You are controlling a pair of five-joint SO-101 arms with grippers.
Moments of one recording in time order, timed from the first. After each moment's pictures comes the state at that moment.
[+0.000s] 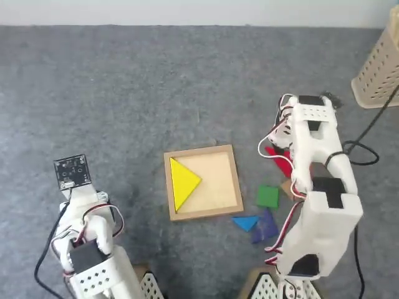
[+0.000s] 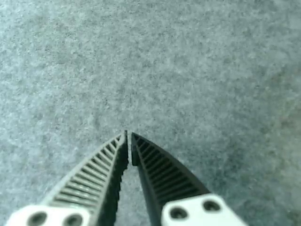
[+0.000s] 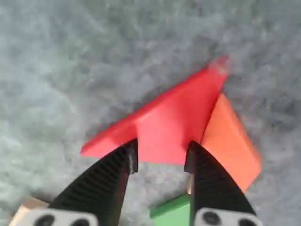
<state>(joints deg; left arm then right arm) -32.0 -103.7 97.1 67.3 -4.3 -0.6 23.6 3.0 74.5 -44.2</state>
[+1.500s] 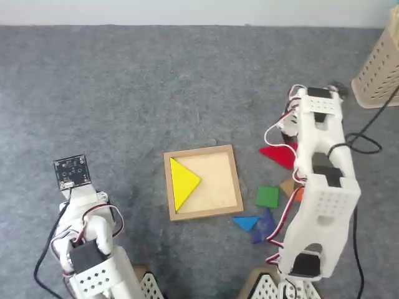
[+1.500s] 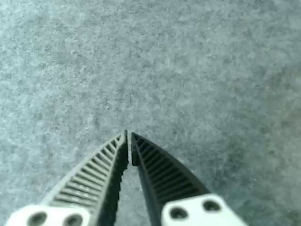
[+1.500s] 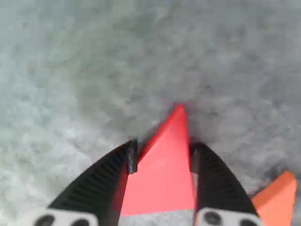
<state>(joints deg) -32.0 -103.7 97.1 67.3 -4.3 1.8 34.6 -11.5 72.7 -36.3</state>
